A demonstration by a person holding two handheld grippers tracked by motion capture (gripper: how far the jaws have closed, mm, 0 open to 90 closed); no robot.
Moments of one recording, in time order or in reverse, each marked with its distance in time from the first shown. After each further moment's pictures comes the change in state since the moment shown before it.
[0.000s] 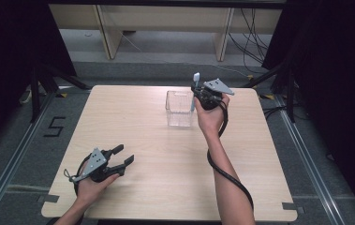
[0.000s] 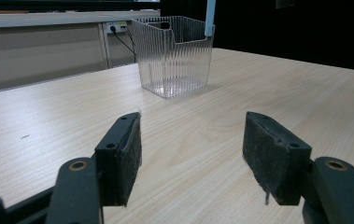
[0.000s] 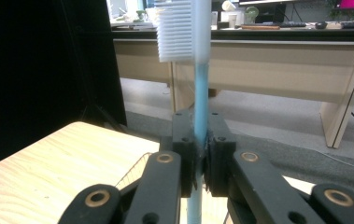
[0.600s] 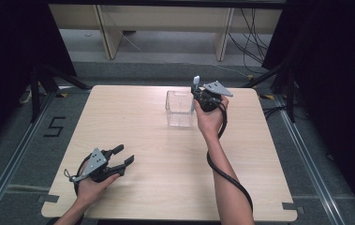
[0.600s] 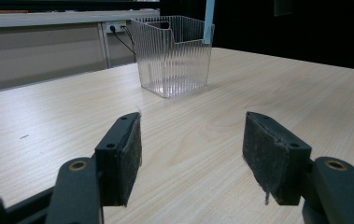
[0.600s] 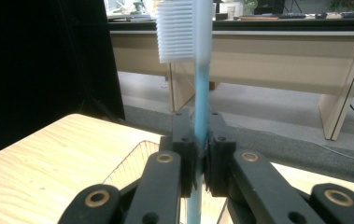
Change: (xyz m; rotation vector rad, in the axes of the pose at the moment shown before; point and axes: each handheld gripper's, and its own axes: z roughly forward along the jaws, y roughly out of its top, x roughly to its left) left arm 0.000 0.000 0.000 0.003 -0.001 0.002; right arm -0.001 -0.010 0.003 0.031 -0.008 0.014
